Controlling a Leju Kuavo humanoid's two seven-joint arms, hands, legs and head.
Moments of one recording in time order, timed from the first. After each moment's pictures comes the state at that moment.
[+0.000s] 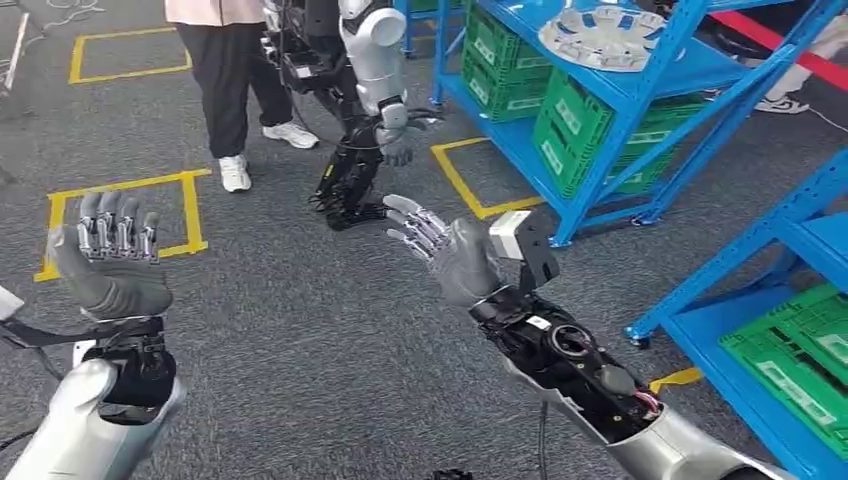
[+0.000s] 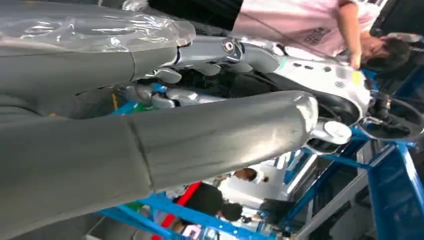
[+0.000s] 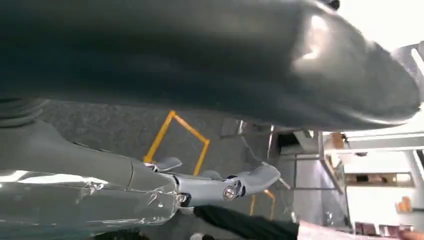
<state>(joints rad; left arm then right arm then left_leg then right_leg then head) -0.34 0.06 -0.41 -1.25 0.32 0.23 -0.46 -0.35 -0.08 0.50 -1.53 -0.32 0.05 -0.14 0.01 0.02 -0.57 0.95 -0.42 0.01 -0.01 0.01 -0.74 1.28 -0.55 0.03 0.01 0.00</state>
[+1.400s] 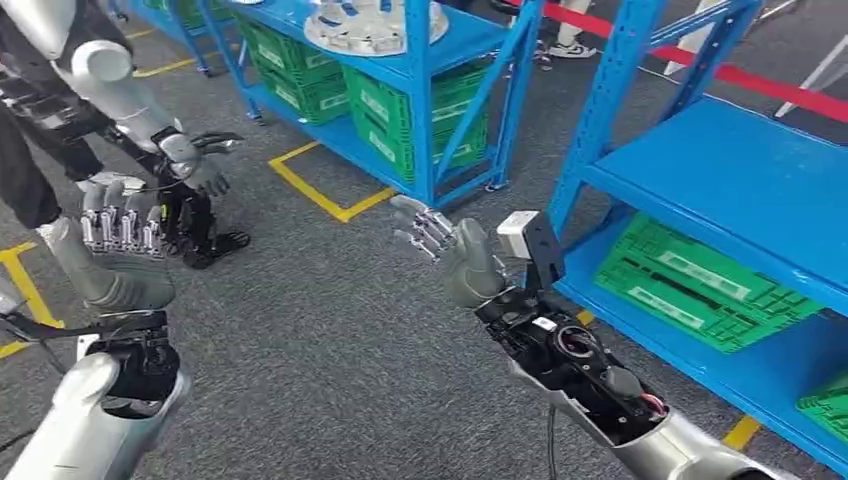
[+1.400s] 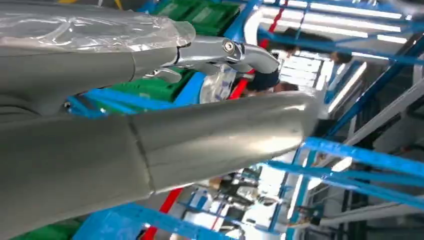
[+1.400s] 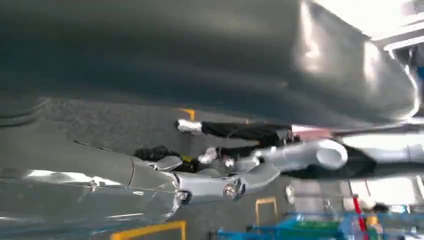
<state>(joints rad) -0.36 0.06 -0.41 -1.25 0.33 0.22 -0.46 -0.35 -0.08 0.50 -1.54 -0.33 0.04 -0.14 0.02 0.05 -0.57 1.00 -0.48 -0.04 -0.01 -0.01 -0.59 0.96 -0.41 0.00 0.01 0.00</state>
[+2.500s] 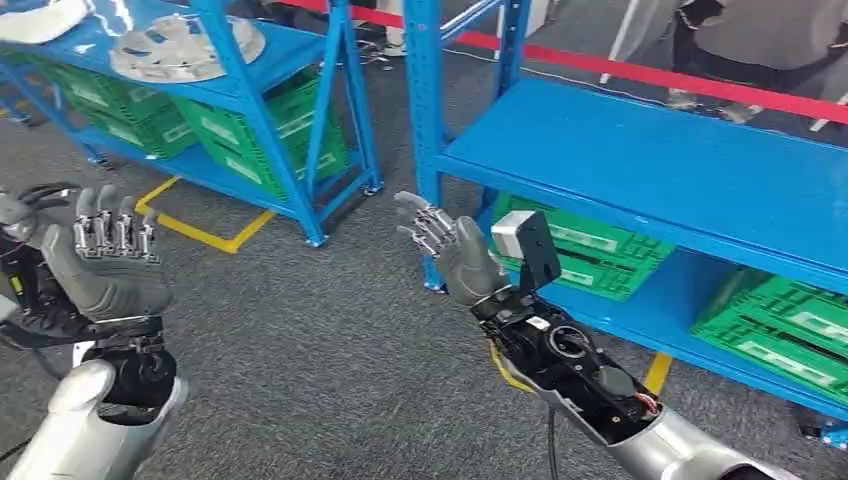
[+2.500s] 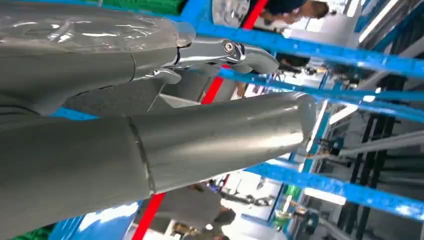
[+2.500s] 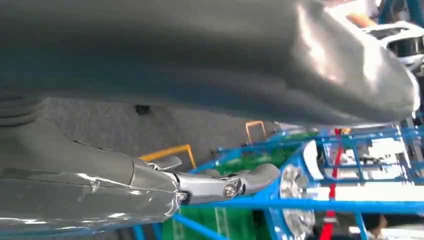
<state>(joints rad) -0.34 0.06 -0.41 -1.25 0.34 0.21 -0.48 -0.34 -0.08 0.50 -1.54 -0.29 -0.03 -0.15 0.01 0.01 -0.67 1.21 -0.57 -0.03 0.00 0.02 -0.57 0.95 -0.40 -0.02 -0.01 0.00</state>
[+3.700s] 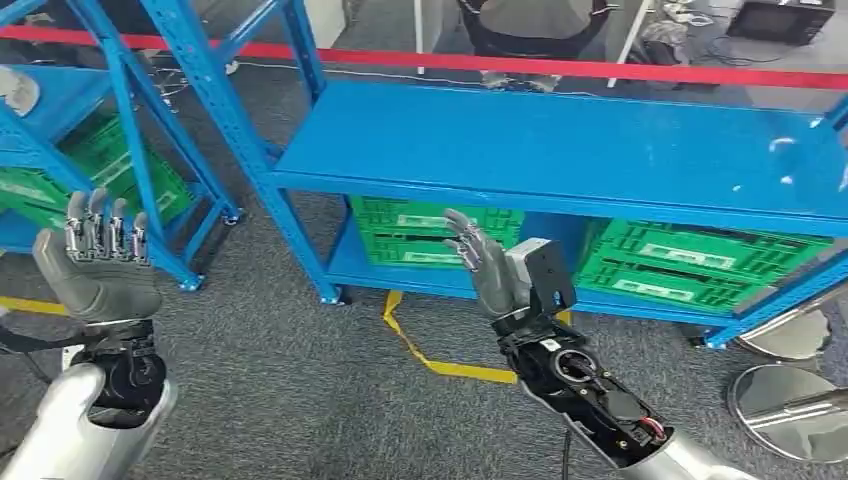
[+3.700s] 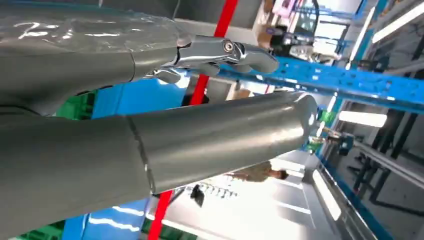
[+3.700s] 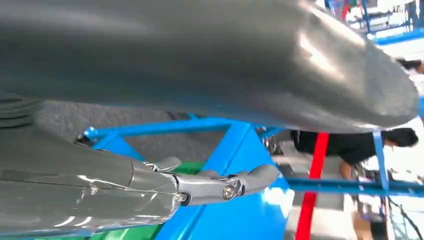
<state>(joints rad) -0.35 0.06 -0.41 -1.24 0.32 0.19 -0.47 -0.23 -0.11 0.47 -1.56 -0.17 -0.21 -0.21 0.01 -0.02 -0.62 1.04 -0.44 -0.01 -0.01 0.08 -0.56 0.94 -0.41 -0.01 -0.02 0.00</state>
